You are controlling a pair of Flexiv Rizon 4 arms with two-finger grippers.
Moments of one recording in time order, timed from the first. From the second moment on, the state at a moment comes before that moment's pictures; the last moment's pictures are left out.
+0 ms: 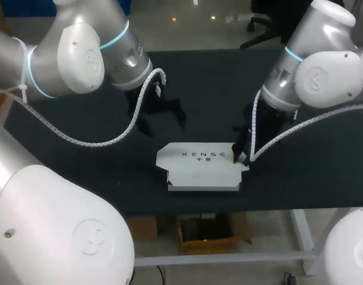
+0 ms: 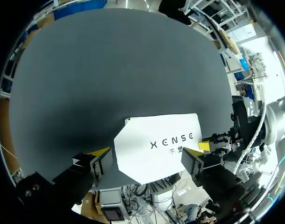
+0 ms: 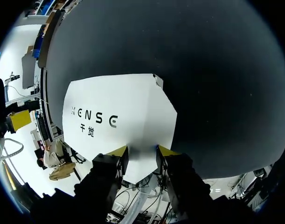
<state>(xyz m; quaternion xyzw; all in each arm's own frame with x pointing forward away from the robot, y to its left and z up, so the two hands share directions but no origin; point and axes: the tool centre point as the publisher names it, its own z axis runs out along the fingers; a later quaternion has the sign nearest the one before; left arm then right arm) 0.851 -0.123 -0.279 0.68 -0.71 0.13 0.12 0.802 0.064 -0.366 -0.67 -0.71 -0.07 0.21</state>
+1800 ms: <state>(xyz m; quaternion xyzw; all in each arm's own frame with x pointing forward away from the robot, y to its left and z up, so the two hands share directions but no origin) 0.818 -0.128 -0.354 0.72 -0.67 0.05 0.16 0.797 0.067 -0.368 -0.68 -0.70 -0.07 0.20</state>
